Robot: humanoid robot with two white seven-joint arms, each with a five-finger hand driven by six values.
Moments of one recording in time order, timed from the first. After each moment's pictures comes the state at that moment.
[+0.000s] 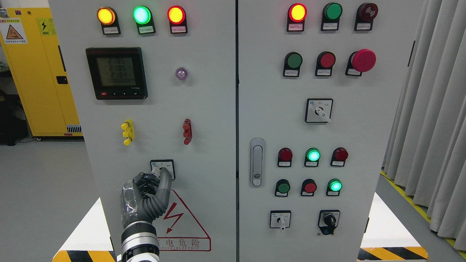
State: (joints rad) left arm -0.44 -0.15 -0.12 -1.90 -0.23 0.67 0.42; right arm 0.12 0.12 0.05 -0.13 0.00 -0.09 -0.24
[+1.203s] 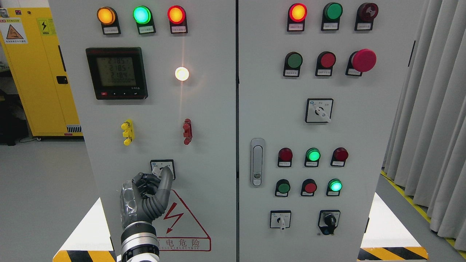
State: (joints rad) left arm -0.44 -0.15 -0.12 -1.90 -0.23 0.67 0.42; right arm 0.12 0.12 0.05 -0.13 0.00 -0.08 -0.24
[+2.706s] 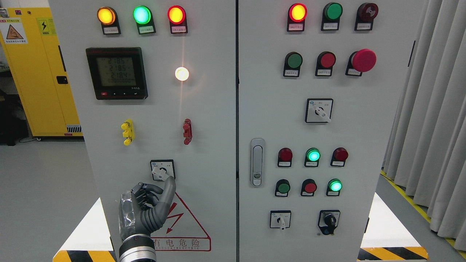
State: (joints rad) left arm -0.33 -0.14 -0.13 -1.95 -0.23 0.57 0.42; right arm 0.12 0.12 0.05 -0.13 0.00 -0.08 -0.24
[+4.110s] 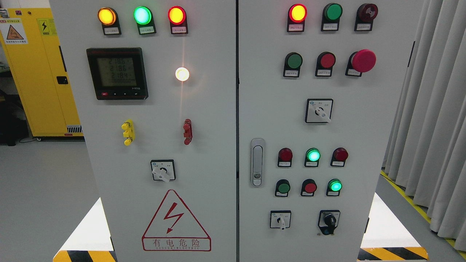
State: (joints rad) left arm 0.33 -0.03 0.11 -1.45 0.02 -0.38 0.14; right arm 0.12 0.12 0.05 -0.13 0.00 -0.09 -0.24
